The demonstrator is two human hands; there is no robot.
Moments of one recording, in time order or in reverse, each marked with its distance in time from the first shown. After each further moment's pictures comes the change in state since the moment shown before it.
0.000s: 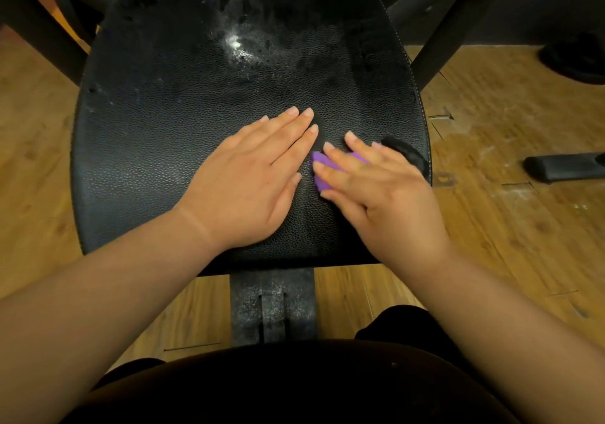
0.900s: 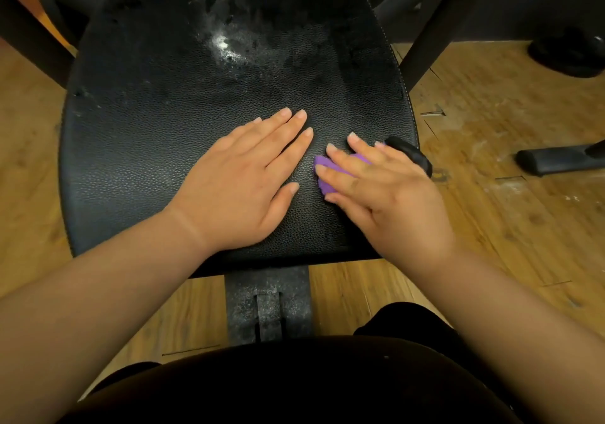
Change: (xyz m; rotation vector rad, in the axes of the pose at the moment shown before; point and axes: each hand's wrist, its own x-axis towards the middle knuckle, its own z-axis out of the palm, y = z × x) left_hand 0.000 0.000 -0.001 0.043 -0.051 0.041; right_hand -0.011 0.012 -0.006 -0.028 0.010 -0.038
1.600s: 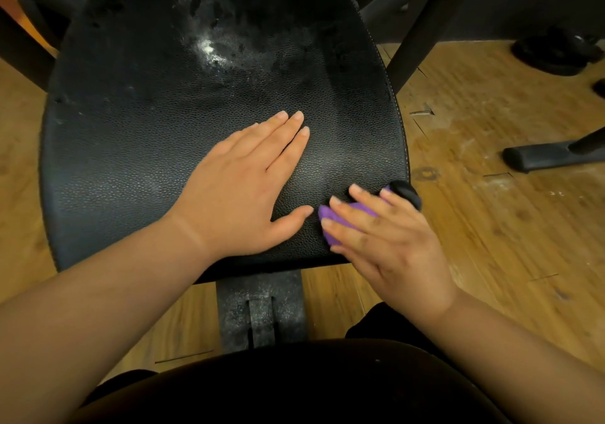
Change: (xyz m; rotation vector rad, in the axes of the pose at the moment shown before) left_hand 0.008 0.012 -0.003 0.014 -0.016 -0.049; right_hand -0.048 -0.008 -0.005 0.033 0.010 -0.010
